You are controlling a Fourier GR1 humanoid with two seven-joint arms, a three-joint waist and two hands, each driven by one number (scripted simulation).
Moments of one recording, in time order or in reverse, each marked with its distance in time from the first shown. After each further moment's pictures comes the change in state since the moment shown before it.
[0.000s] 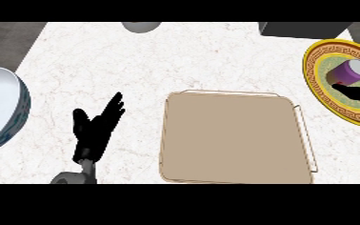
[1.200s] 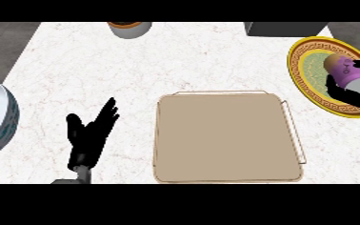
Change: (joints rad) left arm 0.048 0.005 0.015 -0.013 0.005 0.031 0.004; right arm 0.337 0.252 0.071 -0.796 -0.039 -0.223 0.234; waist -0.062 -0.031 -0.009
